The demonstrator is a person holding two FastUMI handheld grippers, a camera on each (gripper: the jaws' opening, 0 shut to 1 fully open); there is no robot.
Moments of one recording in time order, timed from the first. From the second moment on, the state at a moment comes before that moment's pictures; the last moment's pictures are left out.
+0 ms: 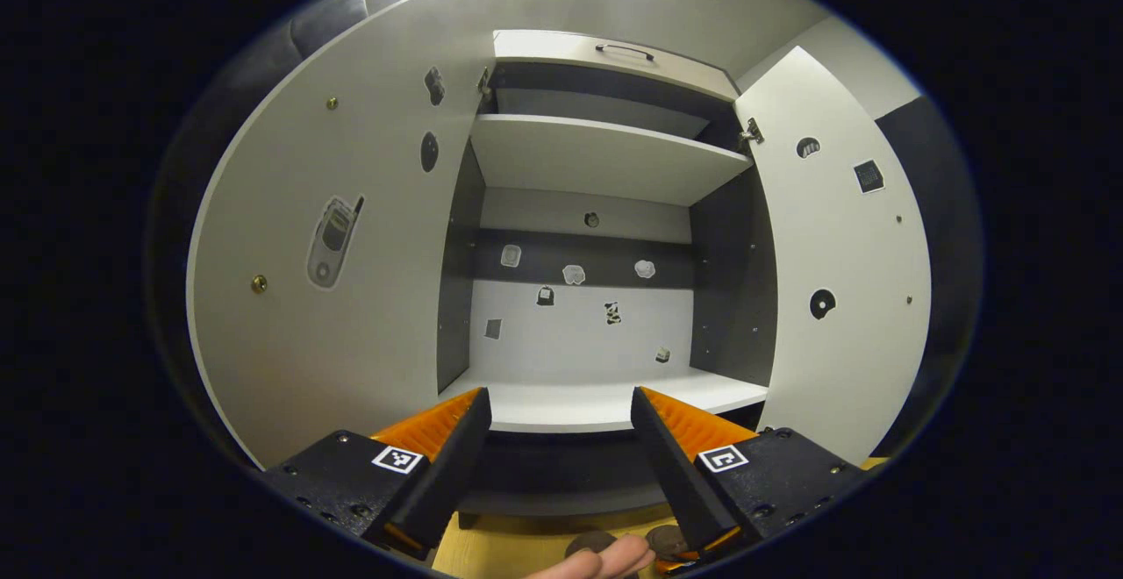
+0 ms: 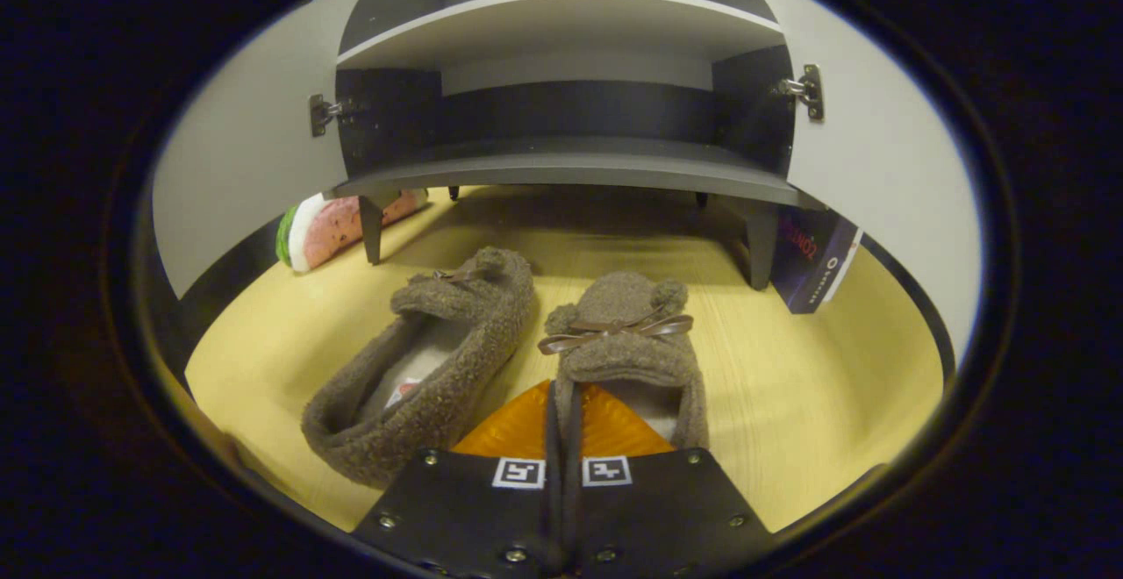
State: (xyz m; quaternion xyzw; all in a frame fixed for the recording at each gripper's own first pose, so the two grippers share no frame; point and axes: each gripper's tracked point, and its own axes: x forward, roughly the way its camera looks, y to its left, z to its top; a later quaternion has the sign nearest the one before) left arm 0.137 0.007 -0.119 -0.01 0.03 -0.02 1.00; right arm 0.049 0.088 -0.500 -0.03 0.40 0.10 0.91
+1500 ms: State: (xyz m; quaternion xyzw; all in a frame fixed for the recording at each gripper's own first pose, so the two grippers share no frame) left arm 0.159 0.039 -0.141 0.00 0.07 -0.01 1.00; right arm 0.162 0.121 -0.110 -0.05 0.16 0.15 0.97
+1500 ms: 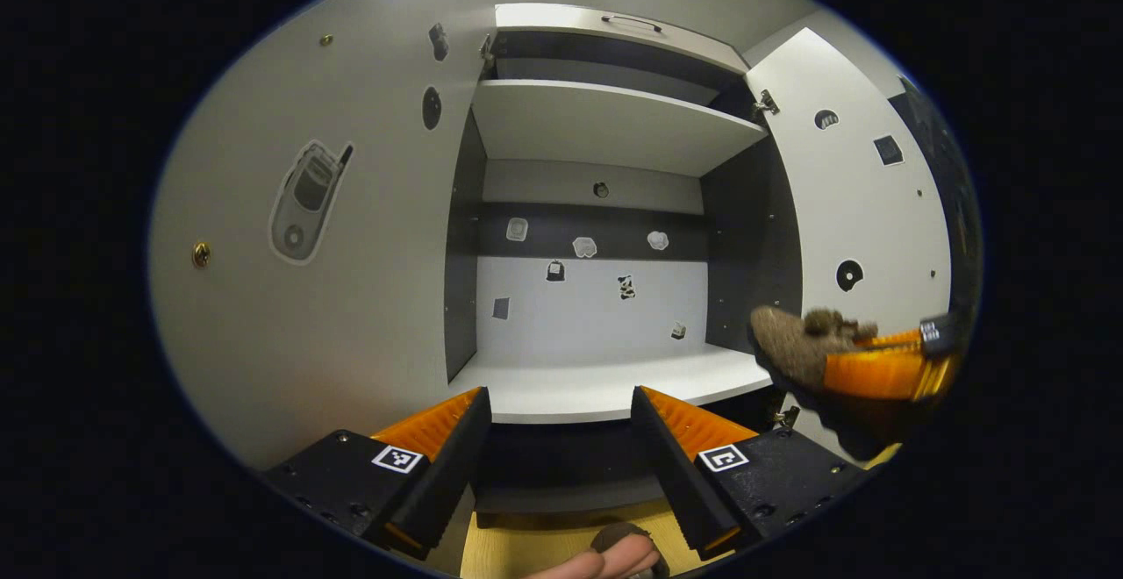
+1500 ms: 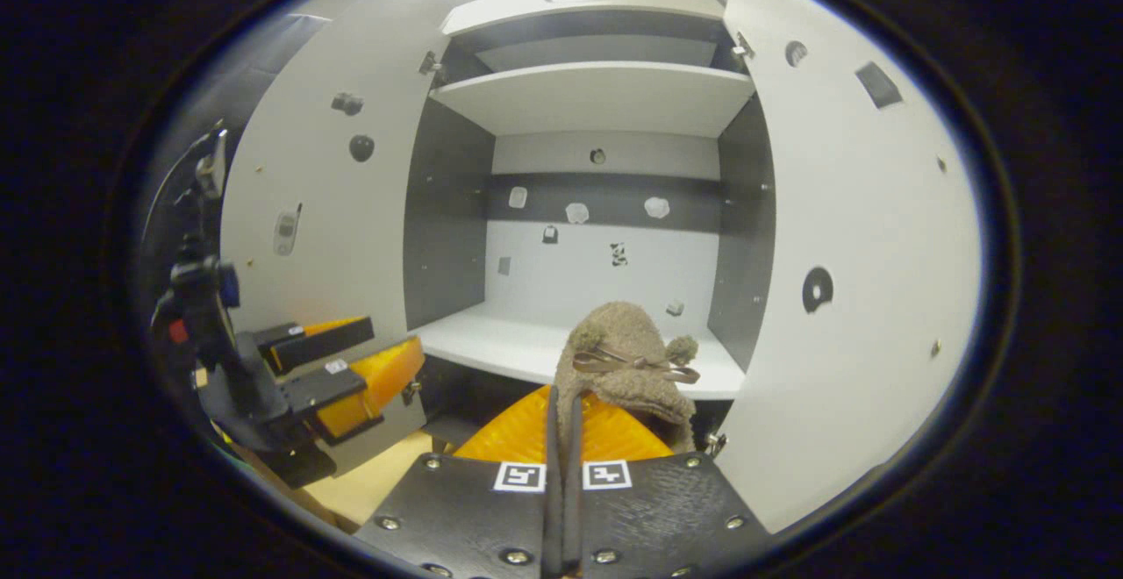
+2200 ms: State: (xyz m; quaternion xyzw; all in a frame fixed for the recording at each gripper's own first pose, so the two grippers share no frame) left arm 0.148 0.037 -0.130 0.00 0.05 -0.03 1.00; right arm 0.335 0.124 -0.136 -0.09 0.23 0.08 0.97
